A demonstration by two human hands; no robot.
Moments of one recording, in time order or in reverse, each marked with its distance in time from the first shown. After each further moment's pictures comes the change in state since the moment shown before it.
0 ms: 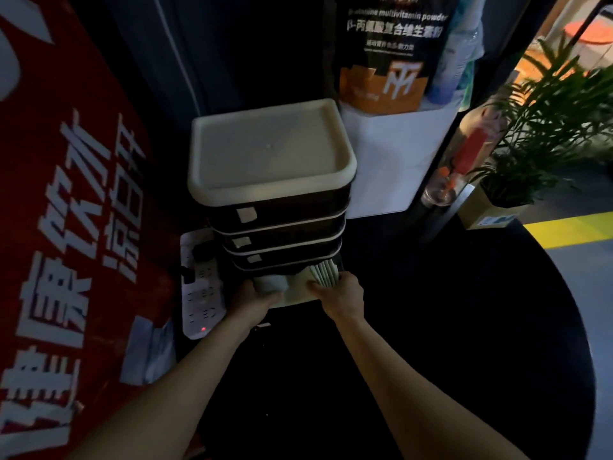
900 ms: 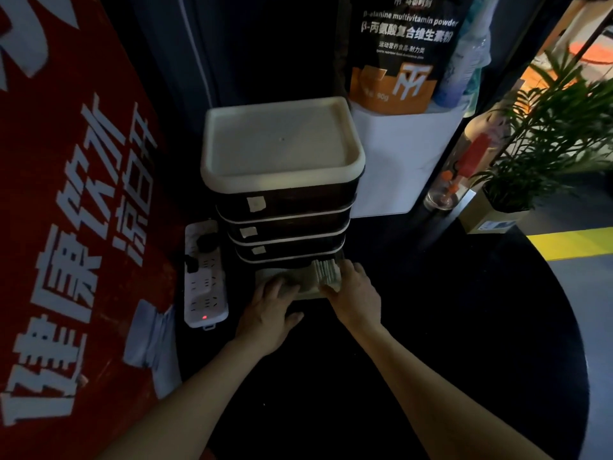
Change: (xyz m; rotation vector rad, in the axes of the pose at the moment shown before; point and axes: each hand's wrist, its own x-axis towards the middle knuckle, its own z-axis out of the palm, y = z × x) left_hand -0.037 -0.016 0.013 0.917 -0.081 0.508; right_hand -0.019 0.003 -0.021 -0.551 0.076 -0.380
